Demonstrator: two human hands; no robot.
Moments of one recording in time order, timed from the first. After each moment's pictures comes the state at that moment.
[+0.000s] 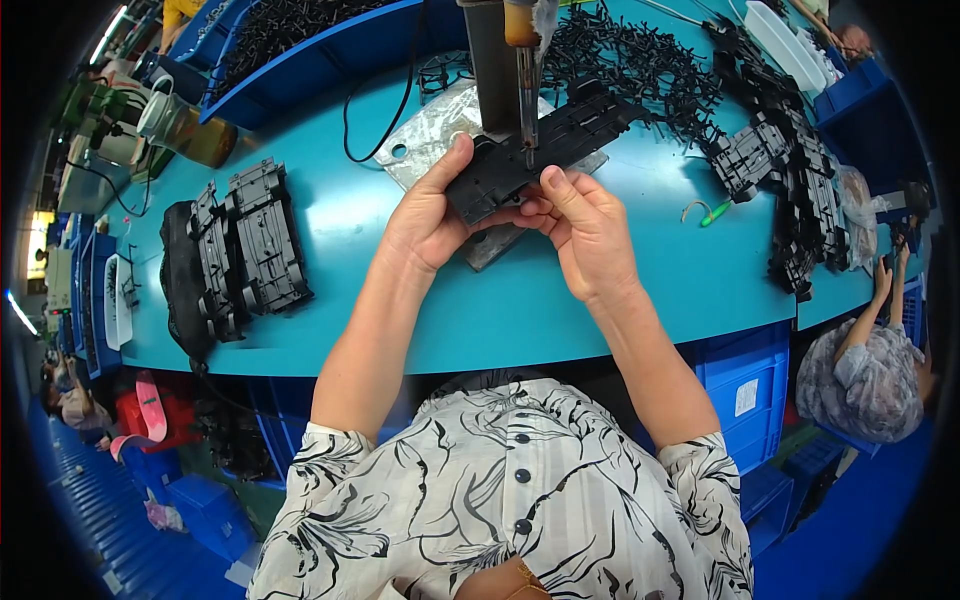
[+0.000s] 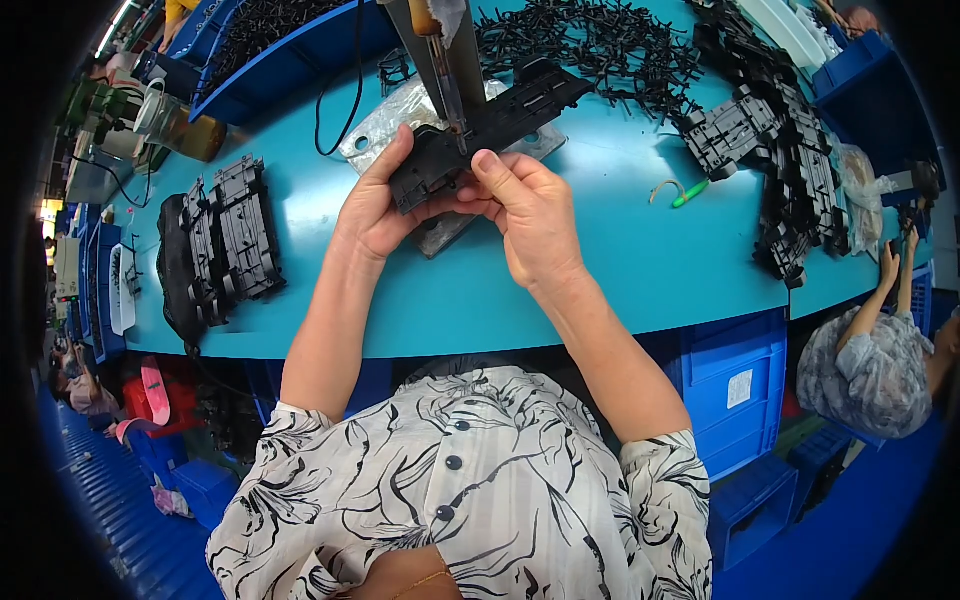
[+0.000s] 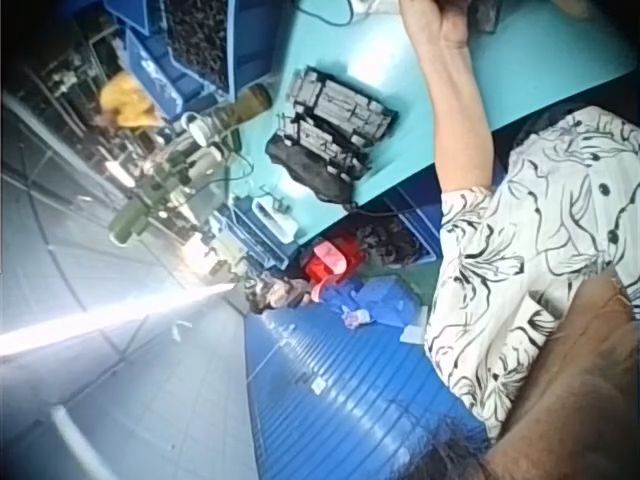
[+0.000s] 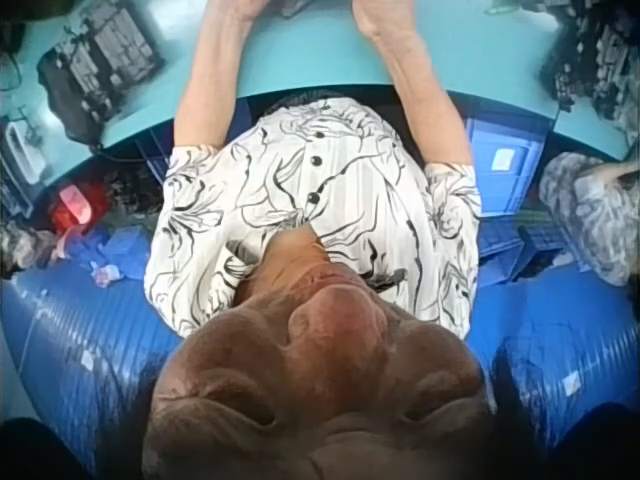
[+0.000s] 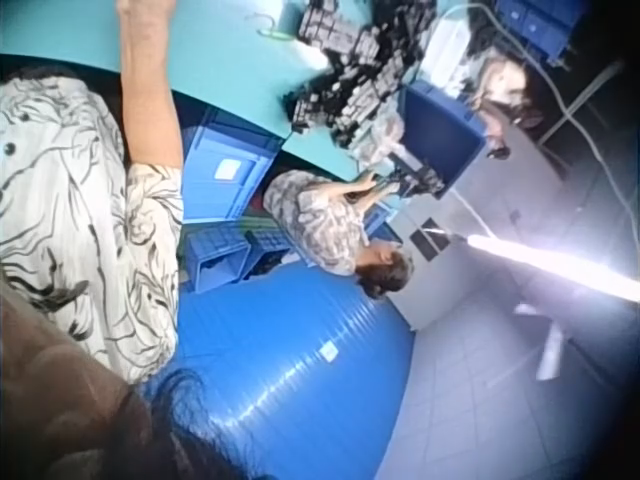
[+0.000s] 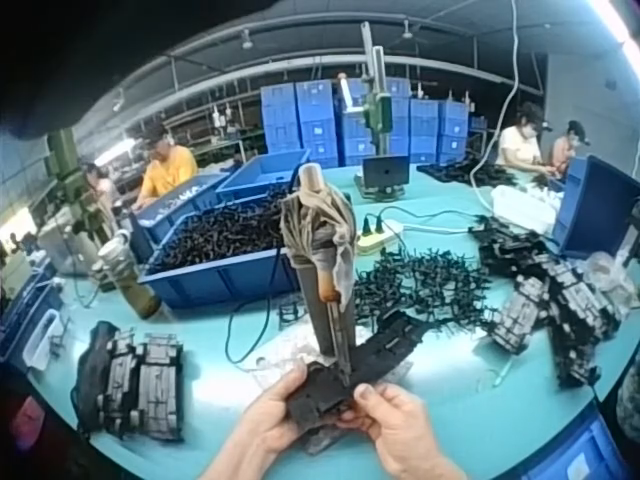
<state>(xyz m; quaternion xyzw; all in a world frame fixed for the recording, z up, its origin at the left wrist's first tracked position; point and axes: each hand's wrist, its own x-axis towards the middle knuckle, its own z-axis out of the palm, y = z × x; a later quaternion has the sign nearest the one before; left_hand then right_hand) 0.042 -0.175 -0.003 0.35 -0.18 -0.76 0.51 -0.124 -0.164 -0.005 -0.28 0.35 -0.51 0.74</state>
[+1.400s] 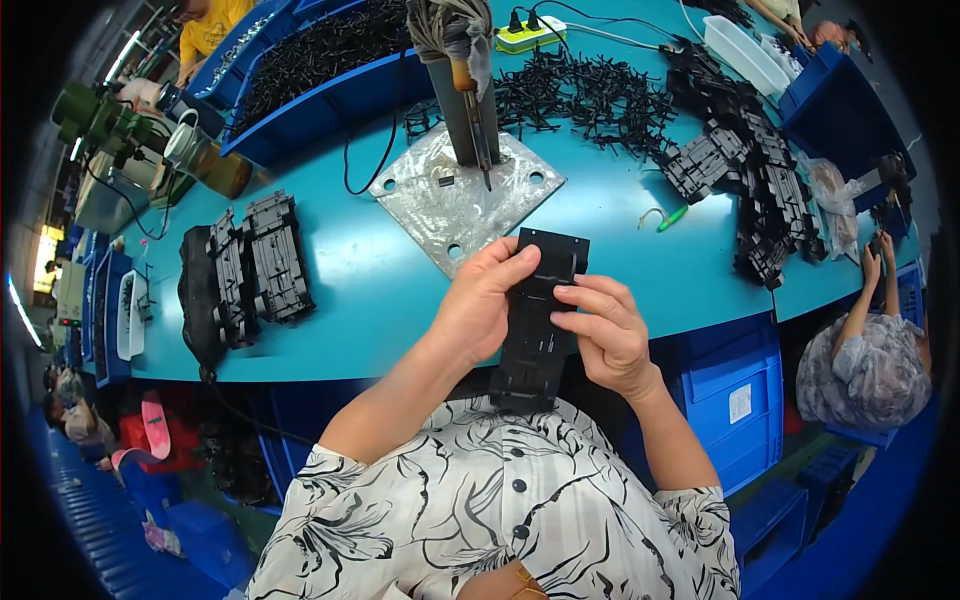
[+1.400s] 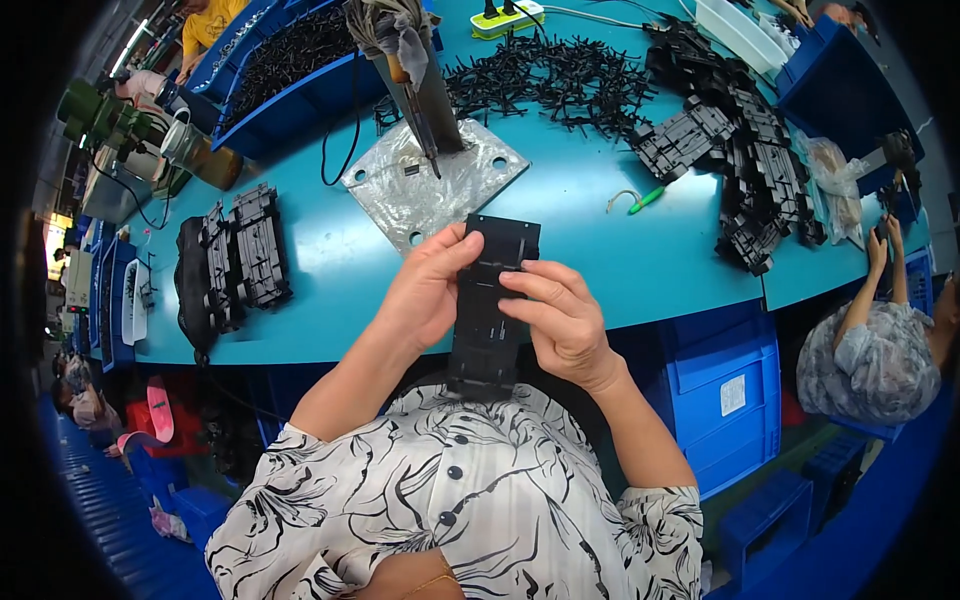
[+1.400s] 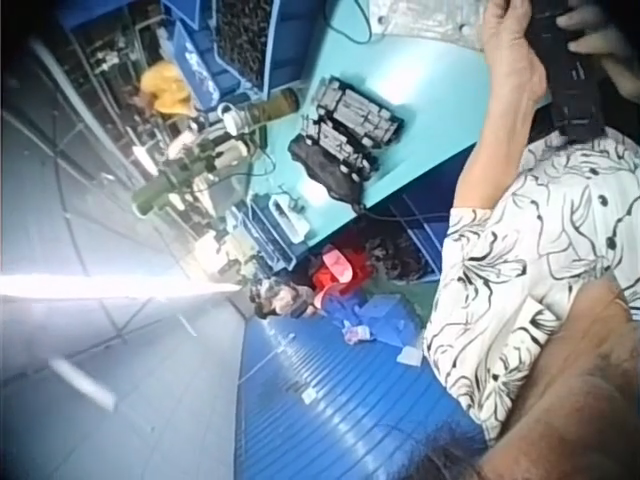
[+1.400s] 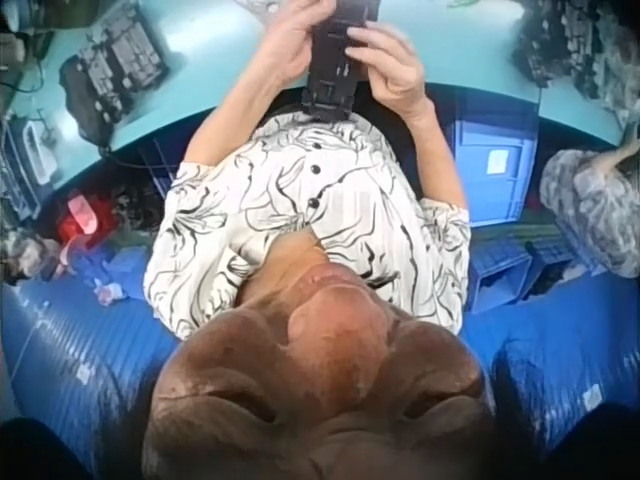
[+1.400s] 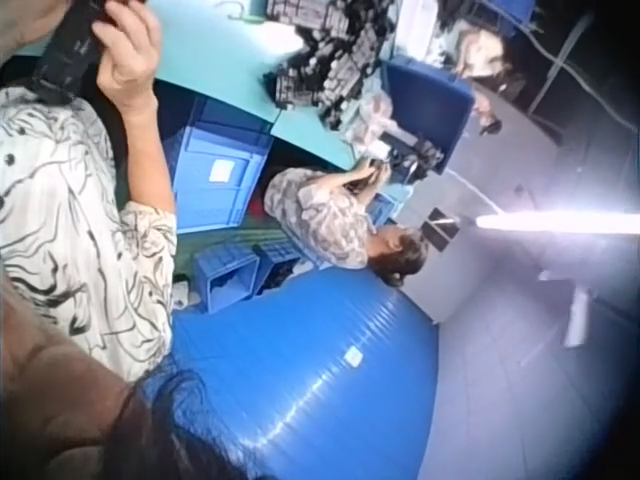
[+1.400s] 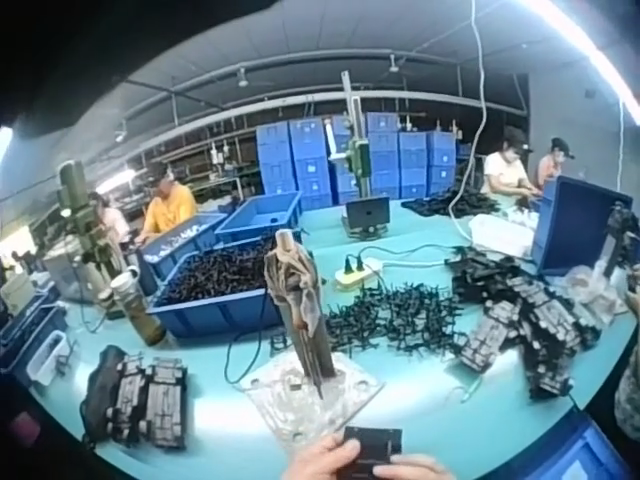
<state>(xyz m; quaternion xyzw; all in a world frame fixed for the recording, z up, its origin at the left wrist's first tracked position) -0.035 -0.101 0.022 0.33 -0.17 -0.80 0.48 -0.223 -0.078 -0.001 -0.82 0.33 -0.44 0.14</state>
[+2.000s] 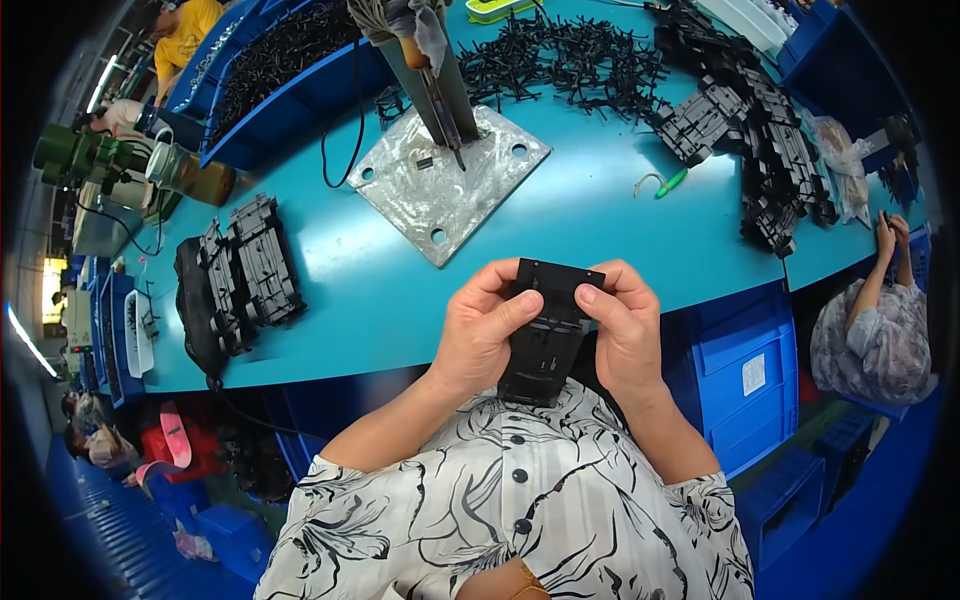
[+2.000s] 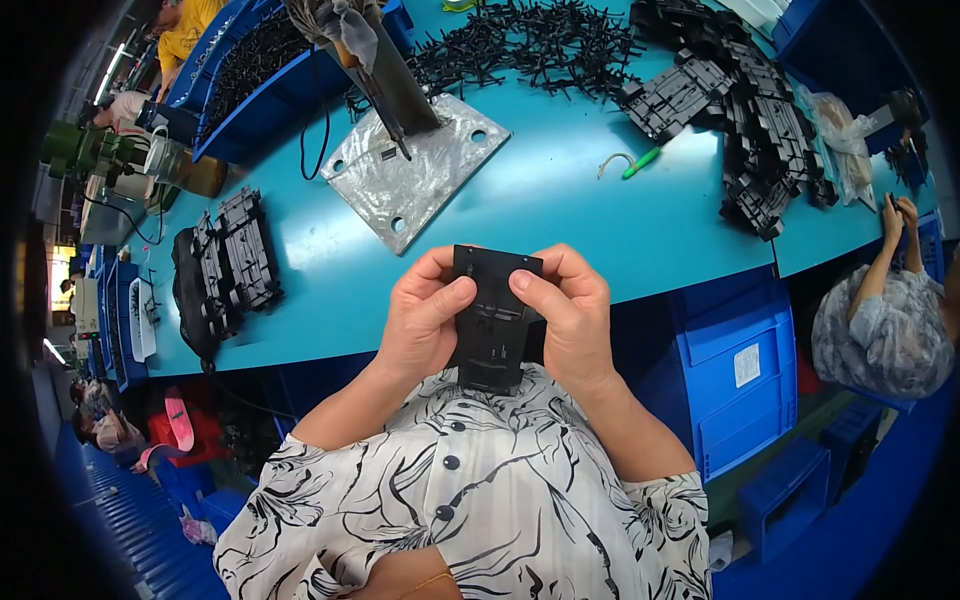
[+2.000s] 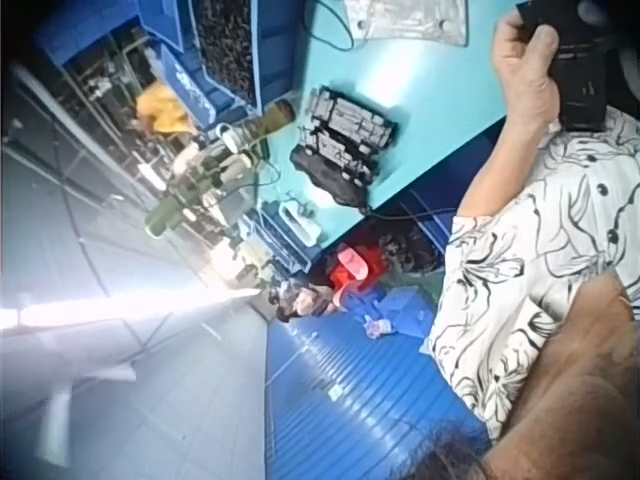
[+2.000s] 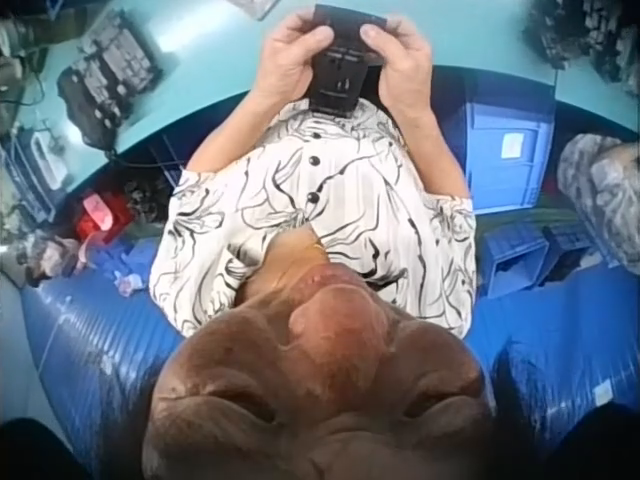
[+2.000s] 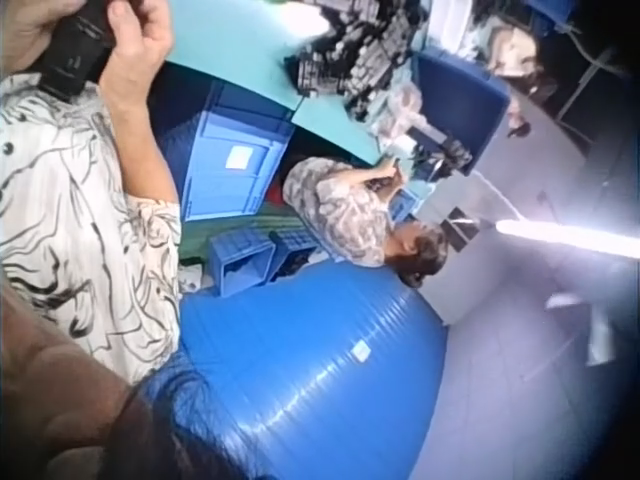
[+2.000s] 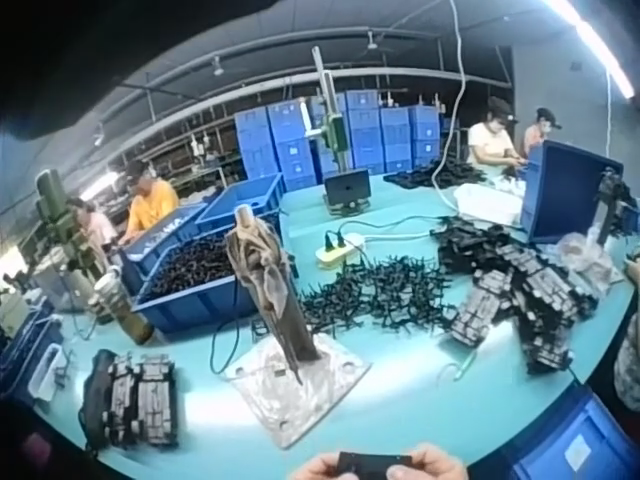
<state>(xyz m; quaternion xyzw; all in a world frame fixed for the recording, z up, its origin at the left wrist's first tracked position) -0.045 -0.058 0.010 0.31 -0.27 -0.75 0.52 -0.206 -0.056 0.015 -0.29 0.39 -0.56 0.67</state>
